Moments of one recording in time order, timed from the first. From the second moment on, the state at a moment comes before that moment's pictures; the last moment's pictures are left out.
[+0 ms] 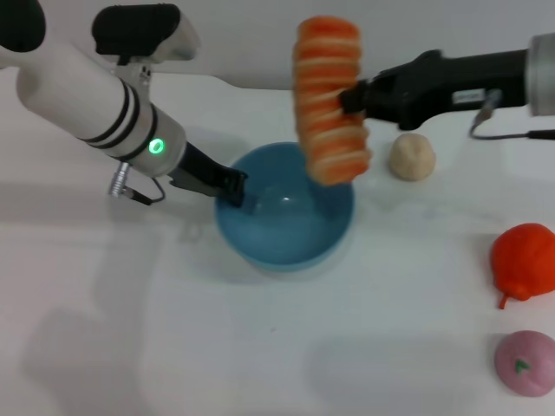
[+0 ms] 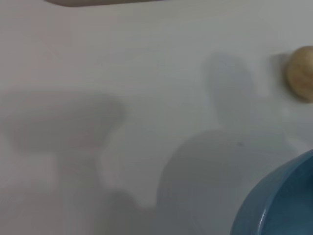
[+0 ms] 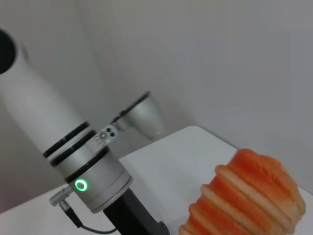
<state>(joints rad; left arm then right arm) -0.75 -2.06 1.34 0.85 -0.67 -1.15 0.32 0.70 2.07 -1.09 -0.99 -1.93 -1.37 1.93</state>
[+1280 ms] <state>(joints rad) -0.76 -2.06 1.35 0.84 -0.71 -1.13 0.32 0.62 2.07 -1.17 -1.00 -1.85 -1.11 1.89</state>
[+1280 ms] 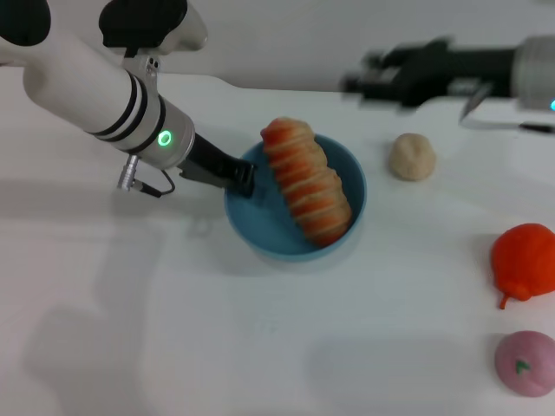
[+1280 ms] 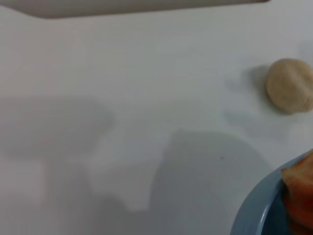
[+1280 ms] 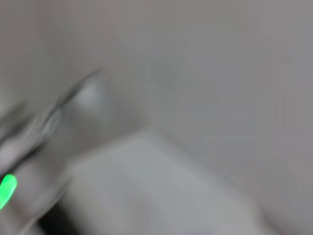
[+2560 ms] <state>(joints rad) -0.80 -2.08 2.08 0.52 -0.70 0.28 0.15 0.28 2.06 -0.79 -0.59 -1.32 -1.35 1.49</state>
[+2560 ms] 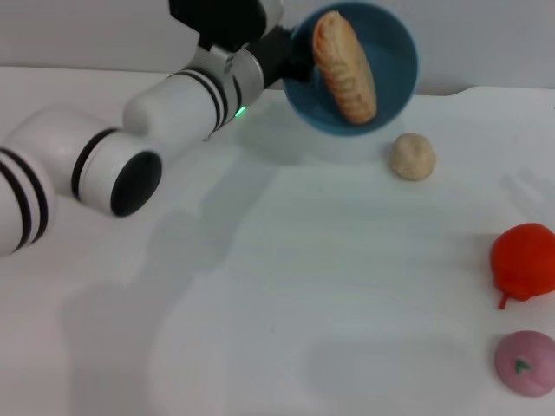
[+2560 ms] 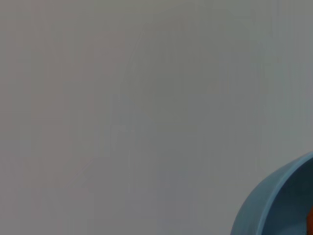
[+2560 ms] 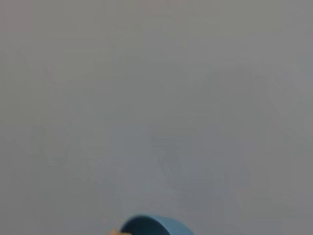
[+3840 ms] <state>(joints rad) -0.81 -2.08 2.21 0.47 -0.86 0.47 0.38 0.29 2.06 -0.79 -0.53 -1.32 -1.35 1.44</state>
